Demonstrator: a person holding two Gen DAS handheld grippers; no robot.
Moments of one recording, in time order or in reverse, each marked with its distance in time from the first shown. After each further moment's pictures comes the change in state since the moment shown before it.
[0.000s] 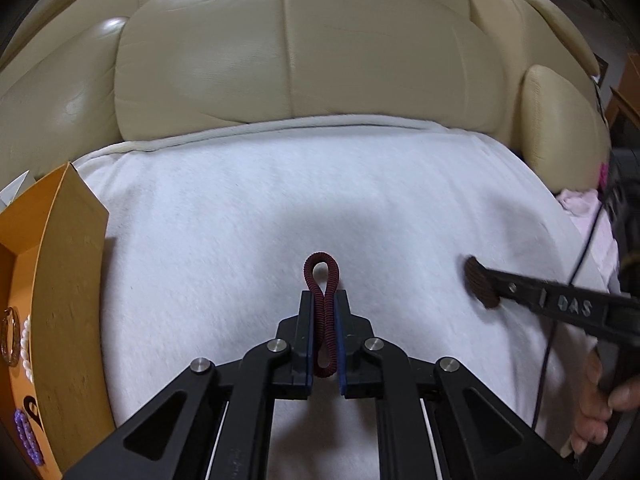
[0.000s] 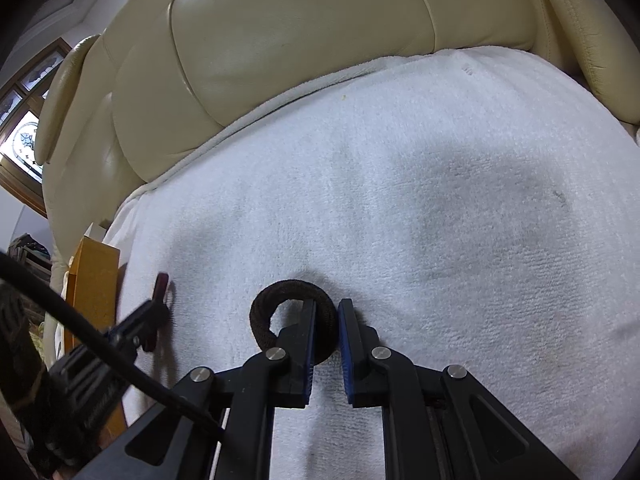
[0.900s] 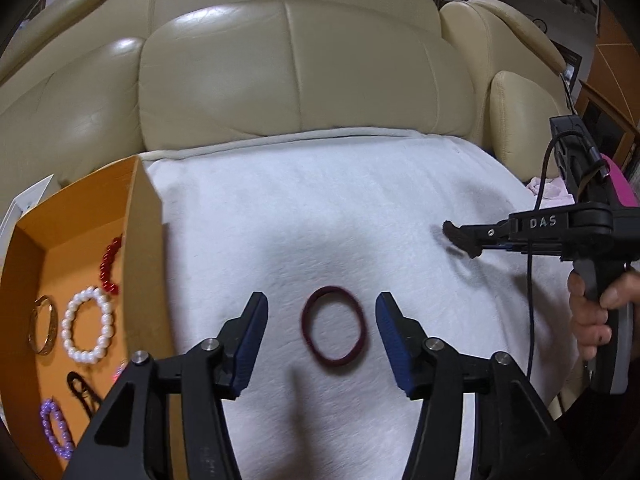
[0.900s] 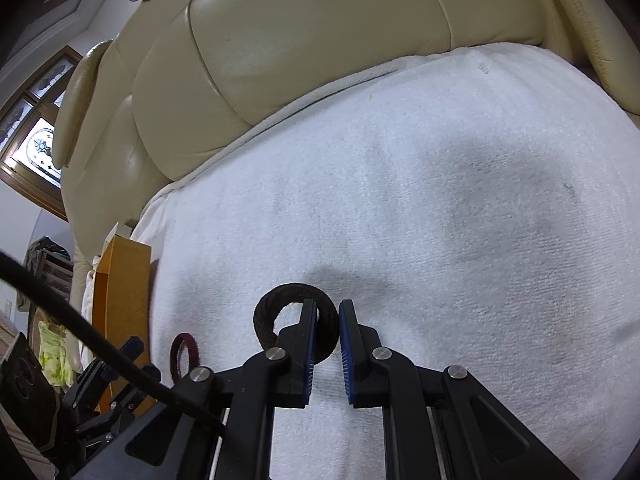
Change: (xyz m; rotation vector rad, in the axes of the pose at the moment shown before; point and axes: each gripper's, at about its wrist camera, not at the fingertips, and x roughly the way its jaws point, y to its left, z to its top) left arm -0.062 0.038 -0.036 0.055 -0.058 -0.044; right arm -0.009 0.015 0.000 0.021 0.029 0.090
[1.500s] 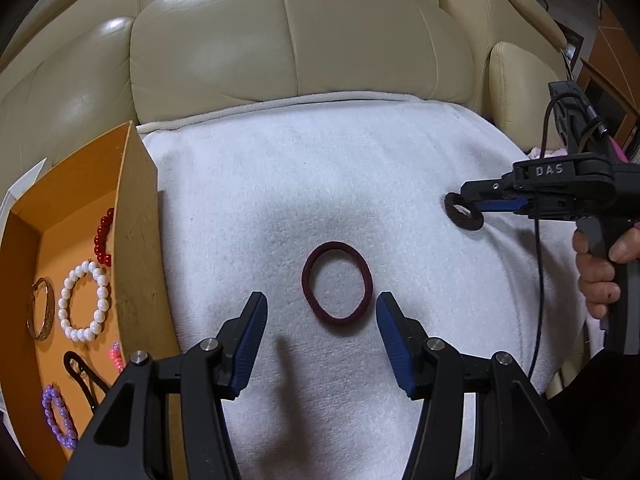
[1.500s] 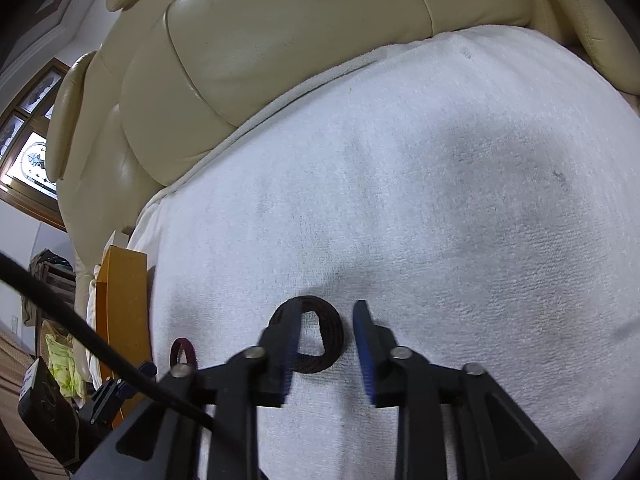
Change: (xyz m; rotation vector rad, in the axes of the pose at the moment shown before) left arm 0.009 -0.001 -0.007 0.023 0.097 -0.007; right arm 0.000 -0.013 0.006 0.048 0.029 -0.006
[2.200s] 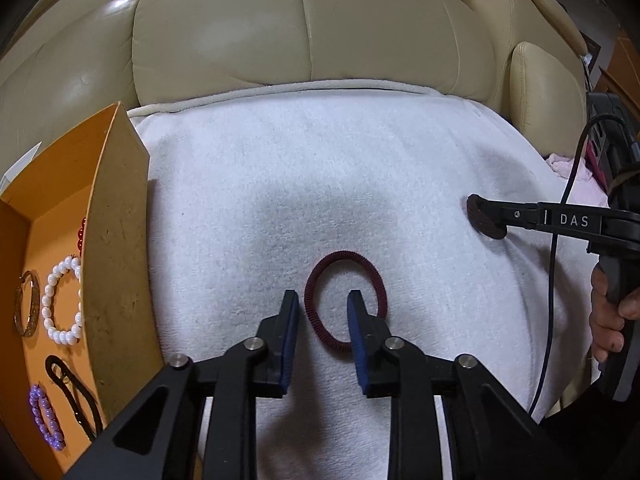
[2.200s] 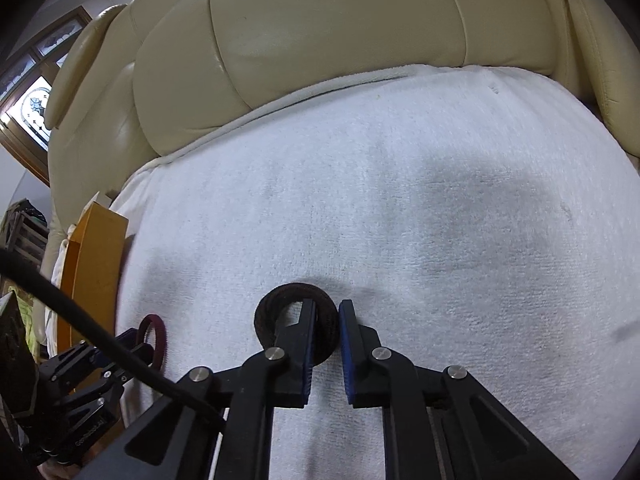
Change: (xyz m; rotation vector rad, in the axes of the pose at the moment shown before) left arm 0.026 0.001 0.007 -0.056 0.046 0.021; right arm 0.013 0.024 -0.012 -0.173 -0.039 -0.103
